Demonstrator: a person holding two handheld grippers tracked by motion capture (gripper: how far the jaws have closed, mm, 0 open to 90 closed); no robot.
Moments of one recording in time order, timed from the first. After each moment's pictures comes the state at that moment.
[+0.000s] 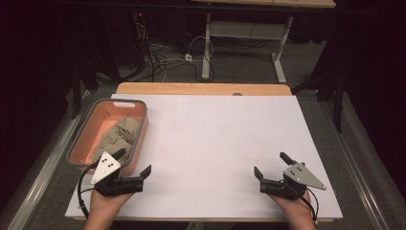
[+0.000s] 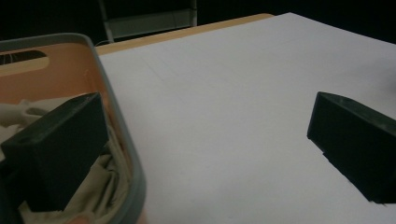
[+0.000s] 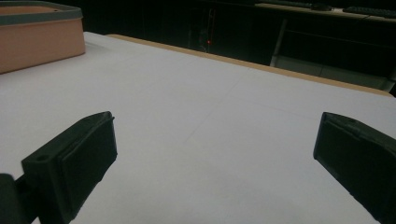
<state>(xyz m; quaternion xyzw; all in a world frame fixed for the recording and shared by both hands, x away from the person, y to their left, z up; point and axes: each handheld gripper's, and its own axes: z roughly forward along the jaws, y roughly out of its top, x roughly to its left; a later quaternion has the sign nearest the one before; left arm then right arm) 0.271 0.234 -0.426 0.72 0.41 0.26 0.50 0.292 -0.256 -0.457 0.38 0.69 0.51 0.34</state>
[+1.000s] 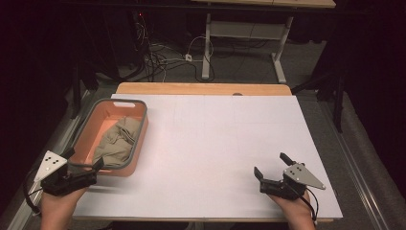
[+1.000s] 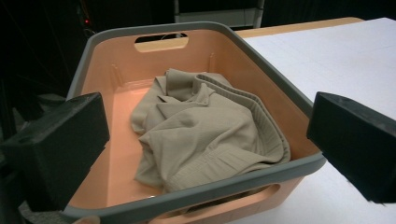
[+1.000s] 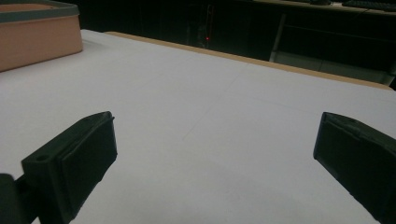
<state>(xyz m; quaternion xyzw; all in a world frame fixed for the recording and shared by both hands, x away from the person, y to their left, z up) 0.261 0.336 -0.419 0.67 0.49 0.31 0.46 0.292 -0.256 -0.459 0.39 0.69 0.50 0.34</state>
